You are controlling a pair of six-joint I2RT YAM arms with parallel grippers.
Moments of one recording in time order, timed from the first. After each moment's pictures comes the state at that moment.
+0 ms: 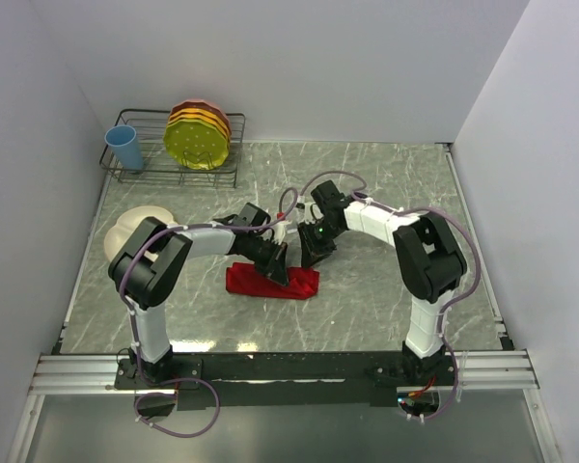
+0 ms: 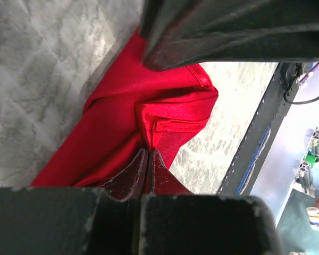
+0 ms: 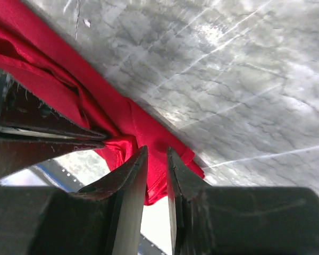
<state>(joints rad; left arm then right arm) -0.59 1.88 1.03 -0.25 0.79 -0.12 0.52 1.91 1.27 -0.64 -0.48 0.18</state>
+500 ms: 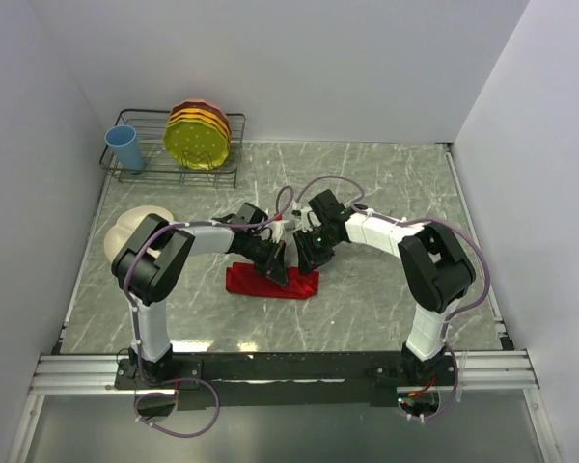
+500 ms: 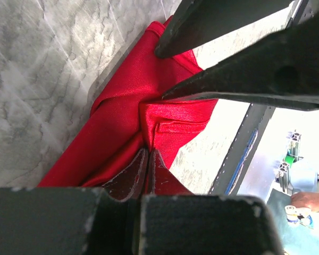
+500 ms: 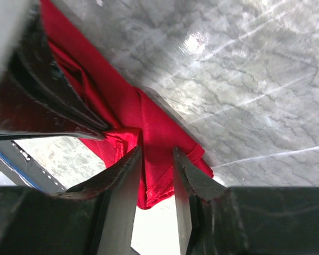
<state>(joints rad) -0.57 1.92 1.04 -0.23 0.84 -0.17 0.57 1.82 1.14 -0.52 -0.43 0.15</state>
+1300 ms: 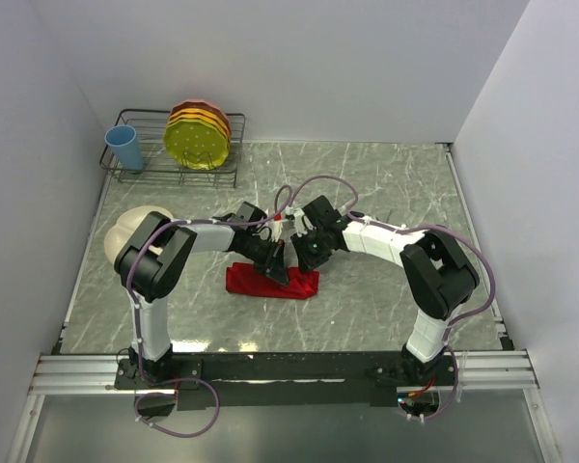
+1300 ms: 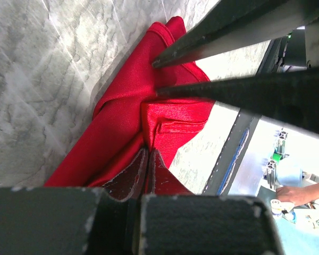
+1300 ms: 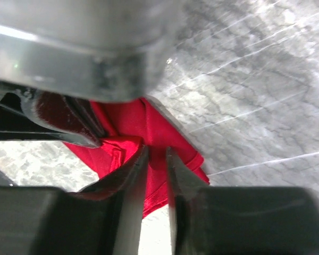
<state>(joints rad) -0.55 1.95 1.05 -0.23 0.89 -0.18 0.63 1.76 1.09 -0.43 -0.31 0.09</state>
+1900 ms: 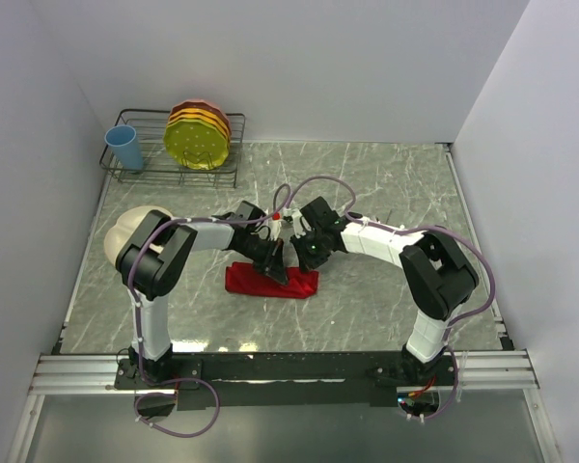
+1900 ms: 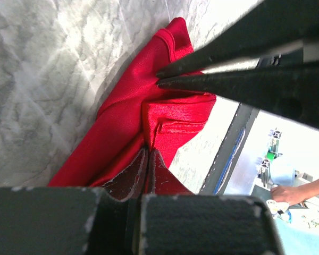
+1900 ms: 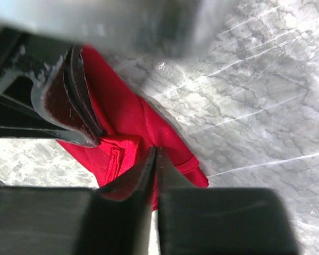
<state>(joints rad) -0.53 1.96 1.07 -0.25 0.90 -0.18 0.65 1.76 1.09 -0.43 -0.28 0.07</state>
